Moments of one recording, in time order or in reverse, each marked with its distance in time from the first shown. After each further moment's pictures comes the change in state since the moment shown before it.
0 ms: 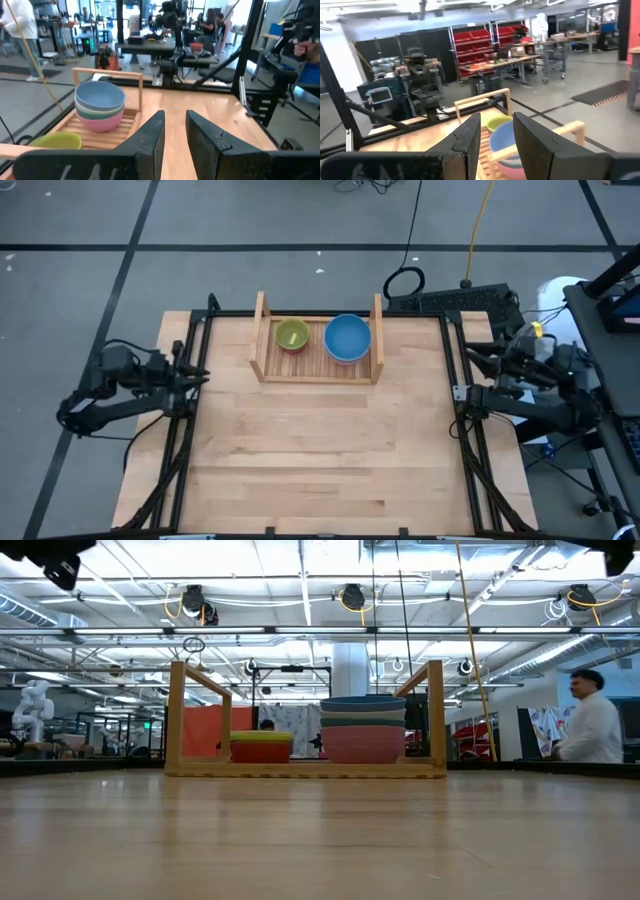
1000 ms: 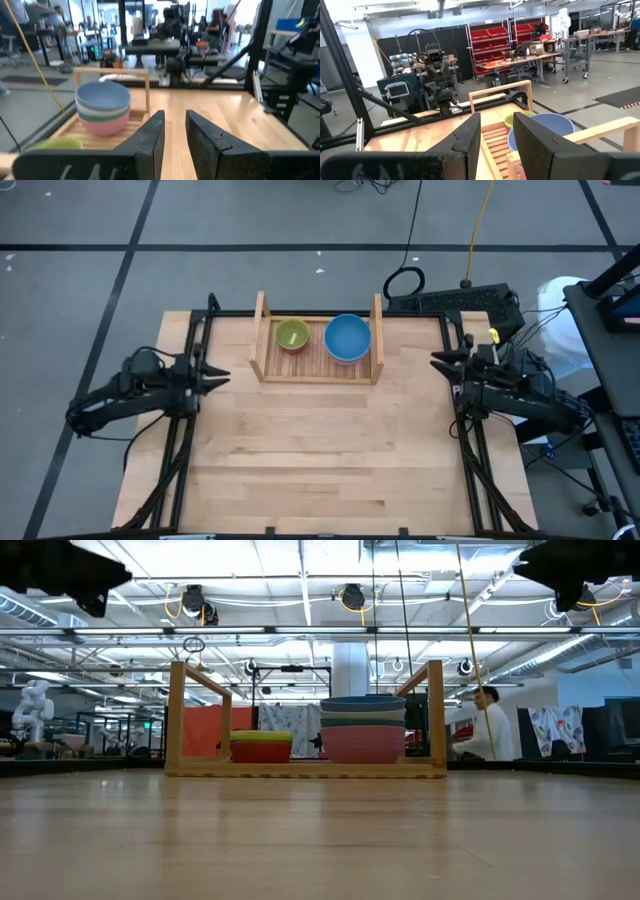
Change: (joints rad) left arm 0.000 0.000 -0.238 0.277 -0.019 0.051; right arm 0.000 0.000 -0.335 0.360 -0.104 -0.002
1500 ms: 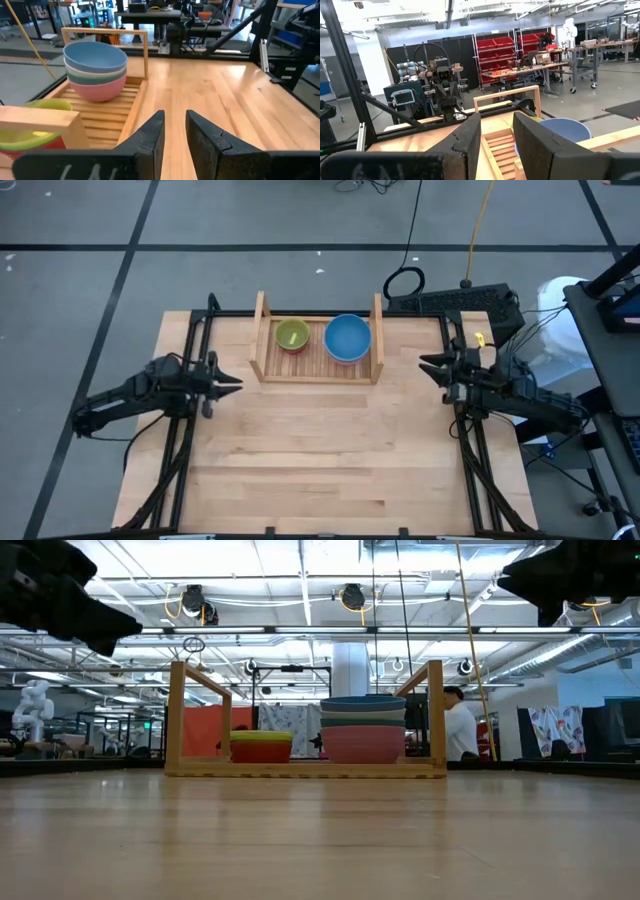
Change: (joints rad) left arm 0.000 0.000 -0.159 0.014 0.008 0.010; right arm 0.000 0.001 -0.164 0.229 -0.027 -0.001
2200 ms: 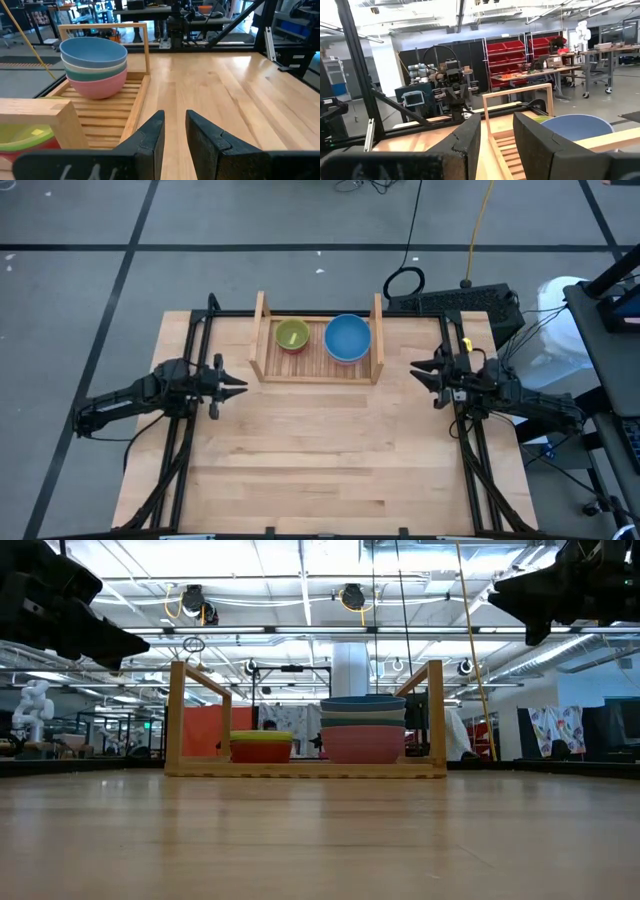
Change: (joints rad) left arm 0.000 0.000 -0.103 0.099 0.000 0.056; right arm 0.000 0.000 -0.156 0.193 -0.052 0.003
